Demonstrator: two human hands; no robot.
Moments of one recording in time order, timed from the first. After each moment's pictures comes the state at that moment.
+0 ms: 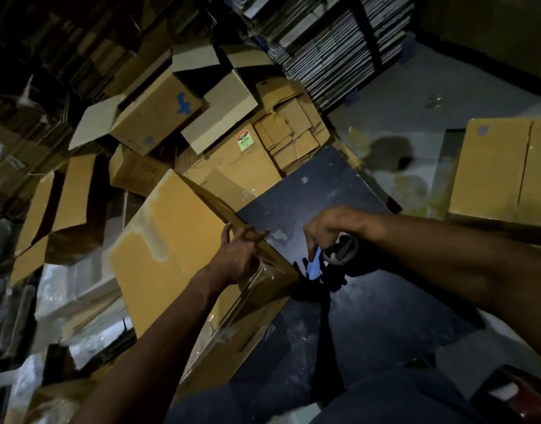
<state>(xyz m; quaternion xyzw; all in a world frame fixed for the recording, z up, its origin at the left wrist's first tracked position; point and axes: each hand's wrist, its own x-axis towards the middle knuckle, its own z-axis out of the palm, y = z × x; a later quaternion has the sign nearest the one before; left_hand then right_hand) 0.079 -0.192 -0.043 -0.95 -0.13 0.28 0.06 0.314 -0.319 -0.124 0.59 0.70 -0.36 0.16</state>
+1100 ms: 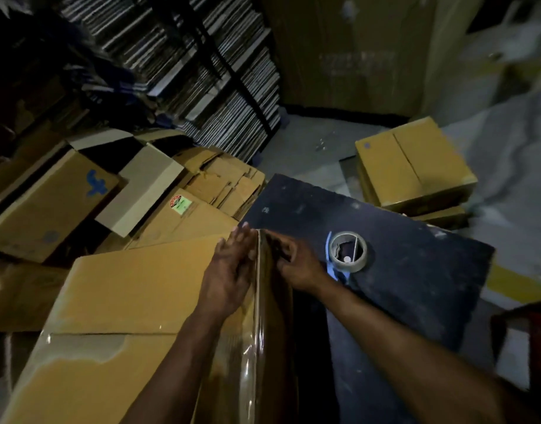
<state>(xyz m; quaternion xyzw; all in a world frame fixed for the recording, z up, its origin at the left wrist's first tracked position) 0.083 -0.111 -0.093 -0.97 0.05 -0.06 -0.25 0.158 -0.290 -0.181 0.68 0.19 -0.18 -0.69</state>
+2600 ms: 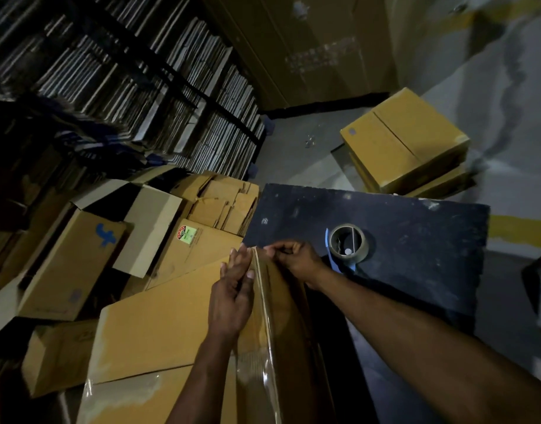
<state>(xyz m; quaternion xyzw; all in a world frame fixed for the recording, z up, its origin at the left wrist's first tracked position) 0.082 -0.107 -0.092 -0.95 0.00 -0.01 -0.30 0.170 -0.277 -0.191 0.54 0.00 -0.22 -0.81</state>
